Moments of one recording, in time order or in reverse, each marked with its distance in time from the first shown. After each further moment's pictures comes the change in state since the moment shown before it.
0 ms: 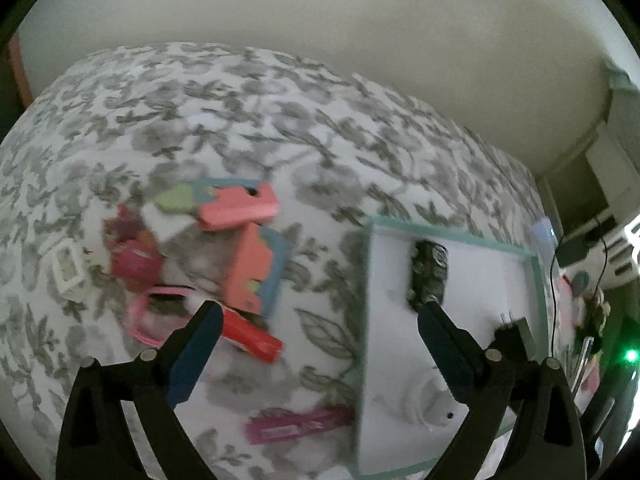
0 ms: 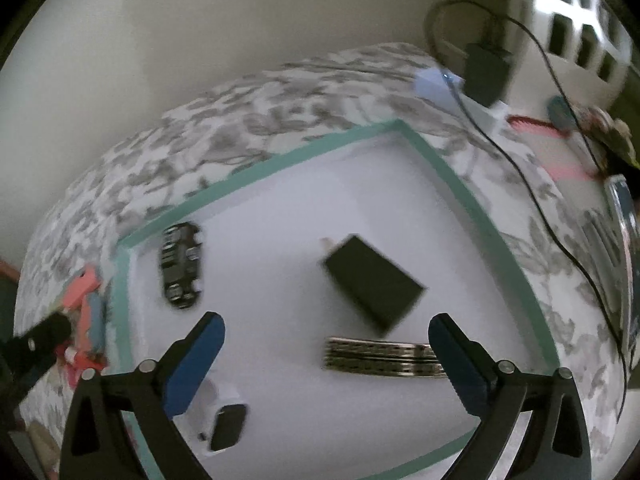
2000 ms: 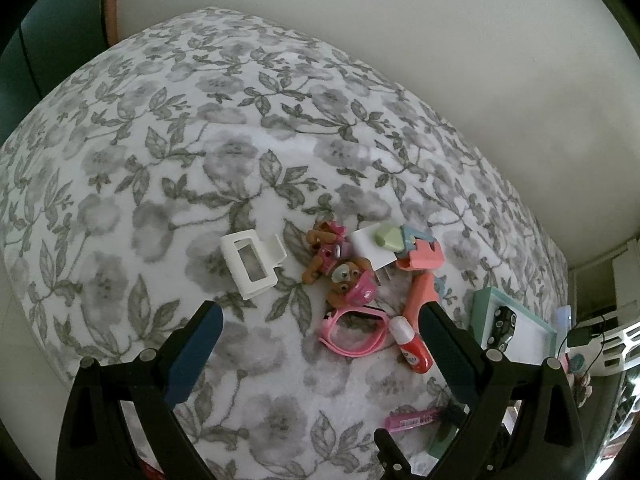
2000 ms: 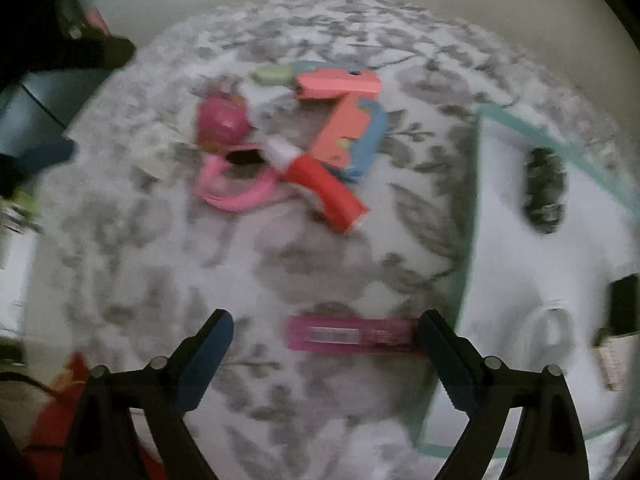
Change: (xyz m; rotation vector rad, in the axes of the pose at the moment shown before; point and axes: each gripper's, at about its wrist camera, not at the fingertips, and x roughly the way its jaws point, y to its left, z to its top) left arm -0.058 0.158 0.005 -0.288 -0.025 0.069; right arm 0.006 0.197 -0.102 -0.648 0.232 0.189
